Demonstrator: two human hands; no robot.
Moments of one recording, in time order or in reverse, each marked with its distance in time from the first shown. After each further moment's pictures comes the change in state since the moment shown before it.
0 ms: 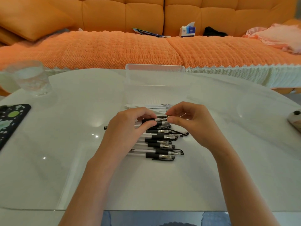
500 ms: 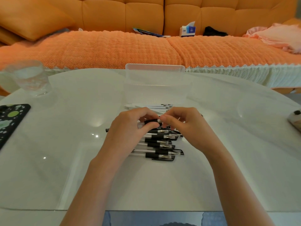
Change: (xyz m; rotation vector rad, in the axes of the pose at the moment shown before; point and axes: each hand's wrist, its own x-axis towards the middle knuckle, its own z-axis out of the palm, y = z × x) left_hand 0.001 0.003 0.004 -0.020 -0.005 0.005; right_hand -0.003 -0.006 0.012 -0.064 -0.069 0.009
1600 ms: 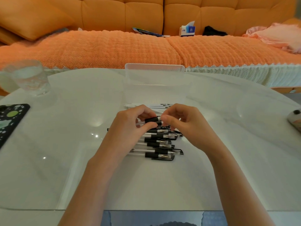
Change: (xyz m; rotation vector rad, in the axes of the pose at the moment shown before) left_hand 0.000 0.004 -0.003 -0.036 -0.004 -0.004; right_hand 0.000 0.003 -0.002 0.047 0.001 0.007
